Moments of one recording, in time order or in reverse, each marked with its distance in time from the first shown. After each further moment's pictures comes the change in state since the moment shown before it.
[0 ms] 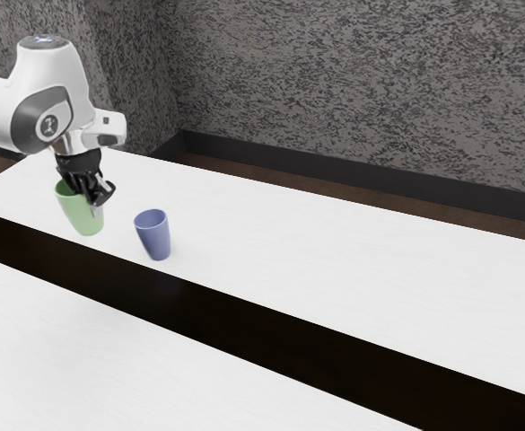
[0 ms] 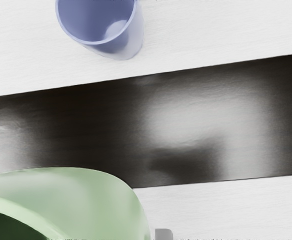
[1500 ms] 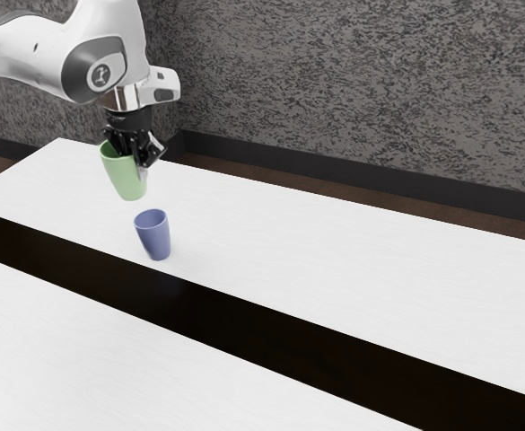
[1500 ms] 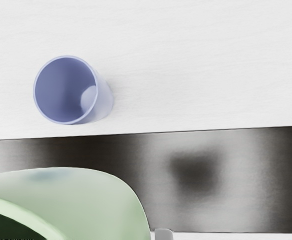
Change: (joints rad) arm -0.018 0.191 -0.140 0.357 0.044 -0.188 -0.197
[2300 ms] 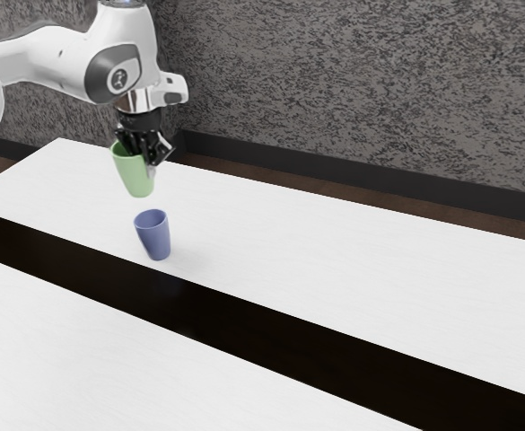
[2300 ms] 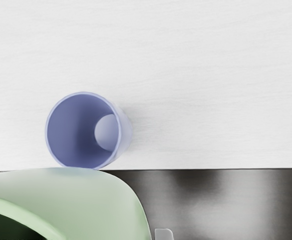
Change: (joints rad) arm 0.019 0.206 0.013 0.172 0.038 0.006 0.015
